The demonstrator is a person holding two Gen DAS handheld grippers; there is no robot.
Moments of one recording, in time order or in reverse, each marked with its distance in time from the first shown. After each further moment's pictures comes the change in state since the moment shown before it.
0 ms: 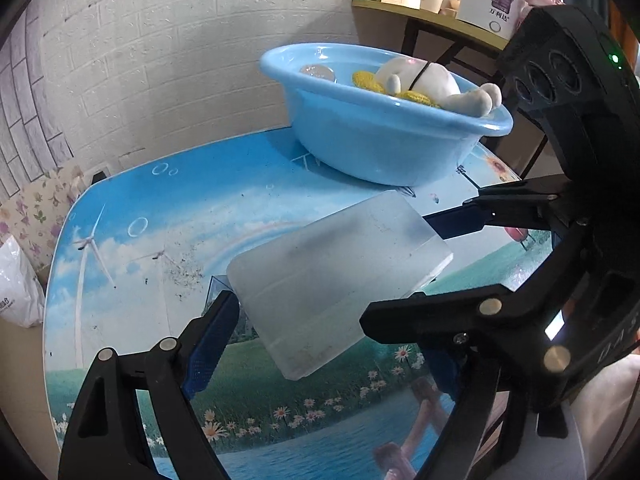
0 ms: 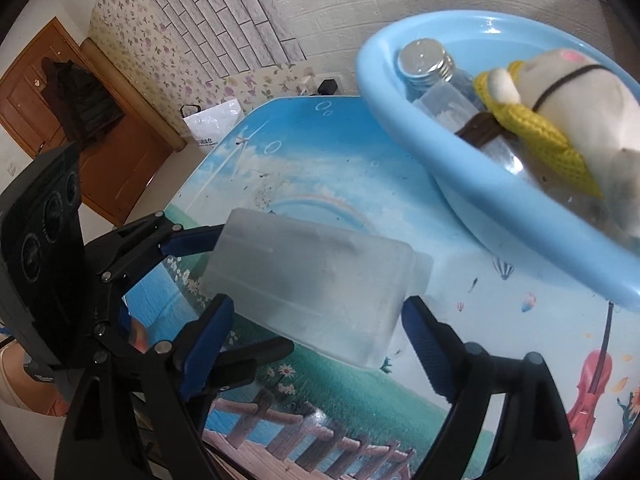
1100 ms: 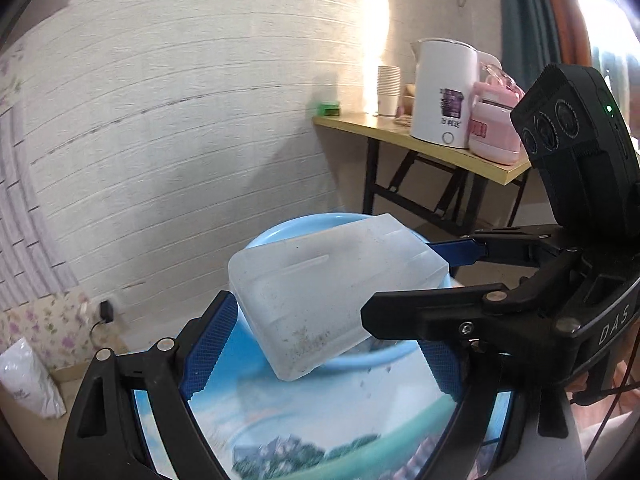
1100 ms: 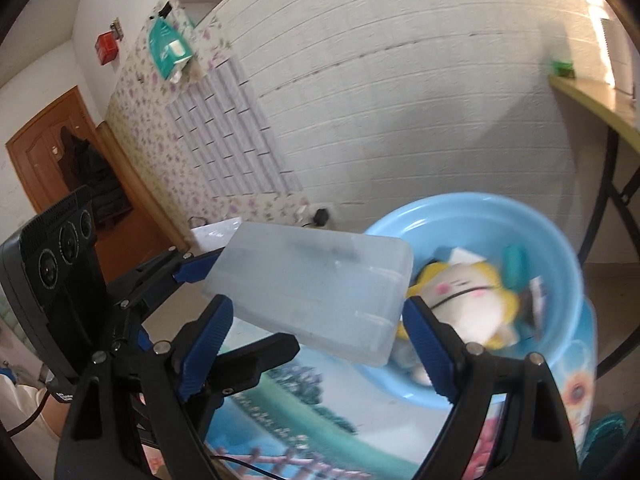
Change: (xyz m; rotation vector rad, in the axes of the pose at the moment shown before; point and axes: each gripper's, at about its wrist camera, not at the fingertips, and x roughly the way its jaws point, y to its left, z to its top) left arm -0.075 -0.043 0.114 0.147 -0.320 -0.029; right arm -0.165 -0.012 0.043 0.036 -0.410 -0.029
